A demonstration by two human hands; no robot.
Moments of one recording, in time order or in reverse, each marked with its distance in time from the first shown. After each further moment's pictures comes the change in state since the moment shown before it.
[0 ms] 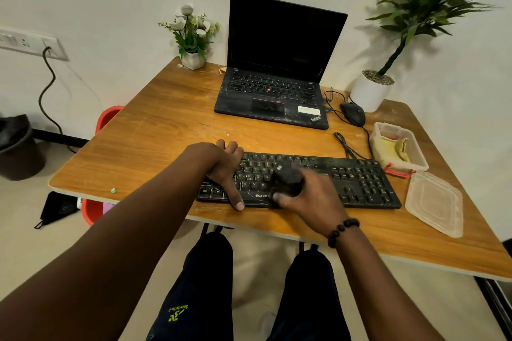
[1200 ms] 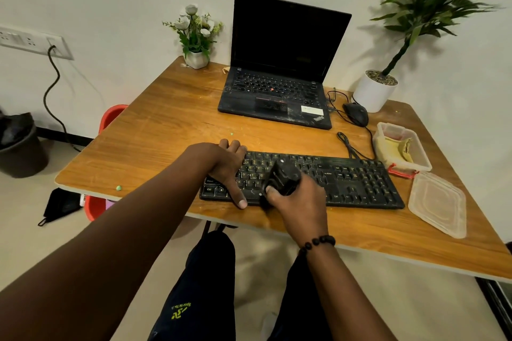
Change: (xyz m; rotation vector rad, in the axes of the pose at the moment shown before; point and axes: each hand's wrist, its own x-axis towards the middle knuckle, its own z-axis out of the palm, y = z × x) left_hand -0.002 -0.003 0.002 -0.005 0.030 0.036; right_hand -0.007 -0.019 0.036 0.148 0.234 0.240
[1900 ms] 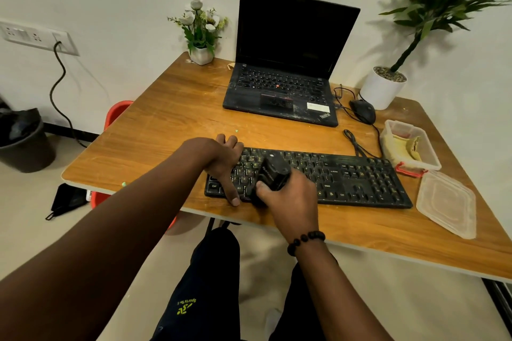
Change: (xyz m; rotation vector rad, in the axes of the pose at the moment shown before) left_hand -0.006 -0.013 0.001 0.063 -0.001 -0.031; right_hand -0.002 -0.017 0.018 -0.017 -0.033 -0.004
